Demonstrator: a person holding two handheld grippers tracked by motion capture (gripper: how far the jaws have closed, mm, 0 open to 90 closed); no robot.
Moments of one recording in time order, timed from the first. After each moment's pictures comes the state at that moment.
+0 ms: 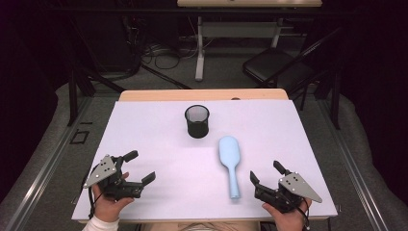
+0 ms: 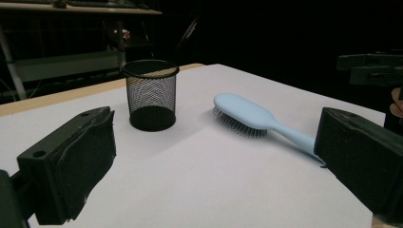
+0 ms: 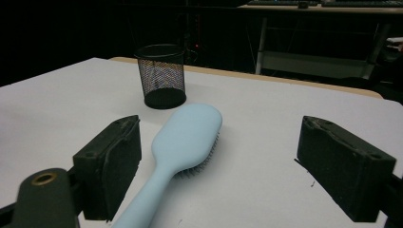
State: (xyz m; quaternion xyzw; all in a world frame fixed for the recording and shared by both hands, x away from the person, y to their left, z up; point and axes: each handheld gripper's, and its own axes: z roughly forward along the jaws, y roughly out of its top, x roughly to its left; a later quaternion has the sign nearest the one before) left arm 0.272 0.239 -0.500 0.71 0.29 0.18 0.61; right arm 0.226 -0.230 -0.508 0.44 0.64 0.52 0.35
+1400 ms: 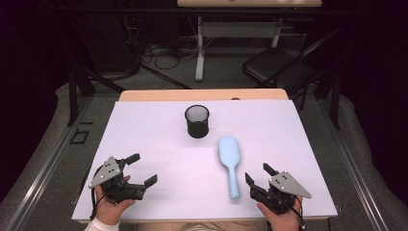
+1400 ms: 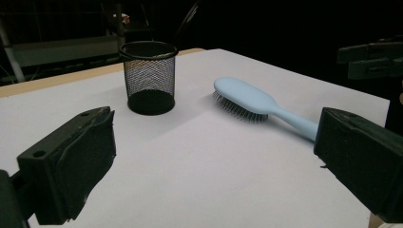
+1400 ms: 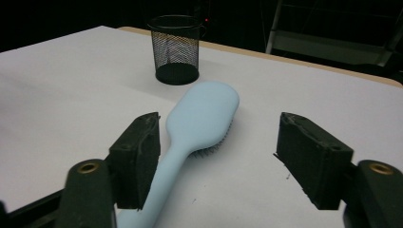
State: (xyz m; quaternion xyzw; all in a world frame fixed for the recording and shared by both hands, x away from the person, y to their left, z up) left arm 0.271 0.236 -0.506 0.73 0.30 0.17 0.60; right arm 0.228 -0.215 -0.507 0.43 0.69 0.48 0.33
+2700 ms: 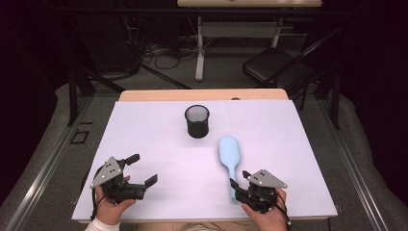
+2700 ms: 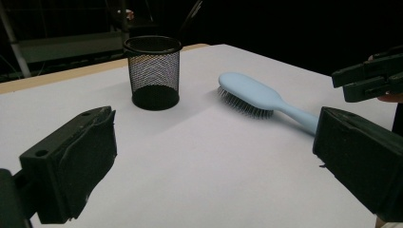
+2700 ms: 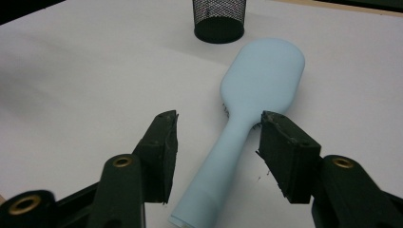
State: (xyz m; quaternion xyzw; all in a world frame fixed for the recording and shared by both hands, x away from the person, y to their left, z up) left arm 0.271 0.235 -0.508 0.73 0.31 0.18 0.58; right arm 0.235 -0.173 -0.514 0.45 0.74 0.44 0.24
